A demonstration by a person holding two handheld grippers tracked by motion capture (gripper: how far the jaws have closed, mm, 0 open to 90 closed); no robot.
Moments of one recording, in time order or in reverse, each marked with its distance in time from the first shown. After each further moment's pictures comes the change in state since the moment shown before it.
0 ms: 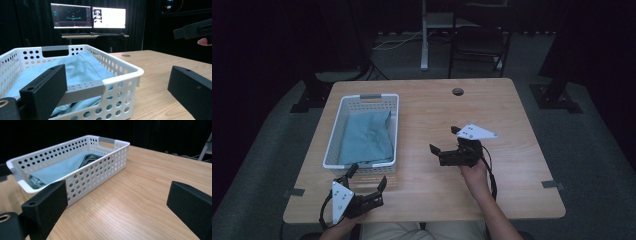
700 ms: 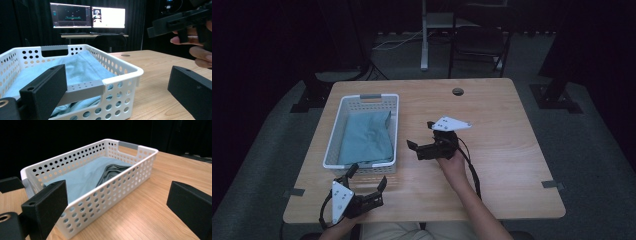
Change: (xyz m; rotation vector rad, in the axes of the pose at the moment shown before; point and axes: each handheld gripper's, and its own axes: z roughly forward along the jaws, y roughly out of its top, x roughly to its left) left arm 0.001 0.000 0.000 0.000 -0.005 -0.005; right arm 0.023 0.019 0.053 0.004 0.113 -0.004
